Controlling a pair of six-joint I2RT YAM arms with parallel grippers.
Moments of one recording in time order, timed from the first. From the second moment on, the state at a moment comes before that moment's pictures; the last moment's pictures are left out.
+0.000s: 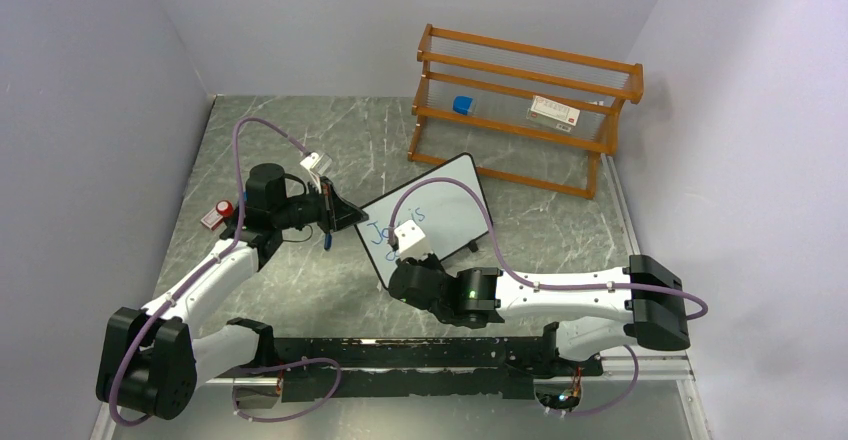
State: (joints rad) left arm -0.25 1.10 0.58 0.14 0.83 -0.33; right arm 1.39 1.32 0.87 -0.41 0.69 0.46
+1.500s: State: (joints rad) left arm -0.25 1.10 0.58 0.14 0.83 -0.33; right arm 1.38 1.32 0.87 -0.35 0.71 0.40
